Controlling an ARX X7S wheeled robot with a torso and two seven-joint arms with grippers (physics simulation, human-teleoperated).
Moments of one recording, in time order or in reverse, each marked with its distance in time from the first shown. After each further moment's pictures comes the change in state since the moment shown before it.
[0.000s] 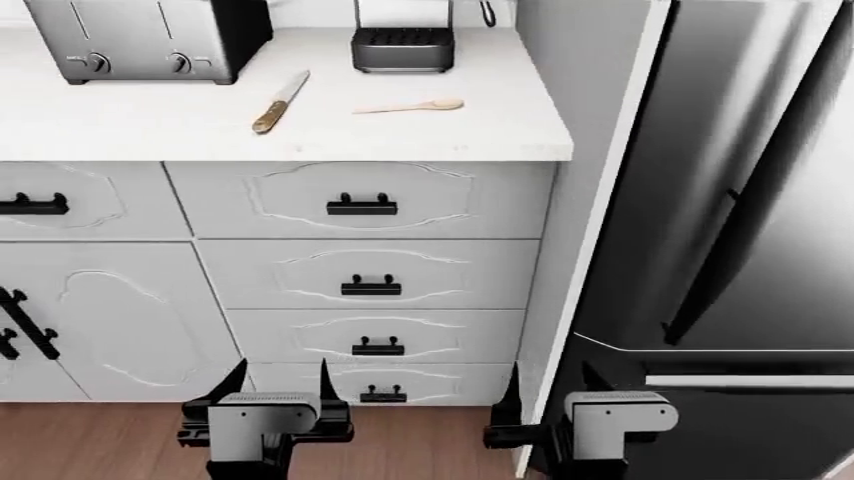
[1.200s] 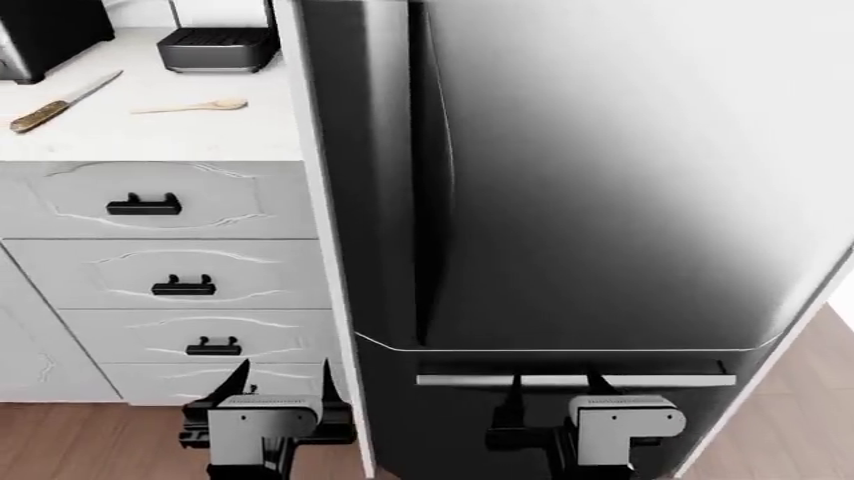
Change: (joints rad) left arm 0.021 0.053 -0.057 0.026 0.046 -0.004 0.059; right arm -0.035 -0.049 0.072 -0.048 -0.053 0.012 -0.061
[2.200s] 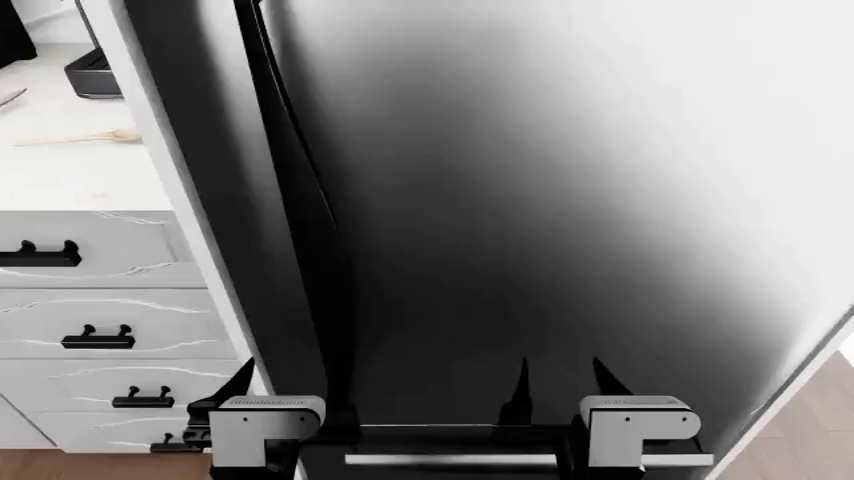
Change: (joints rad) left arm 0.018 0.087 -0.085 0.039 0.071 -0.014 0.099; right arm -0.020 -0.077 0.117 -0.037 -0.072 -0.010 -0.110
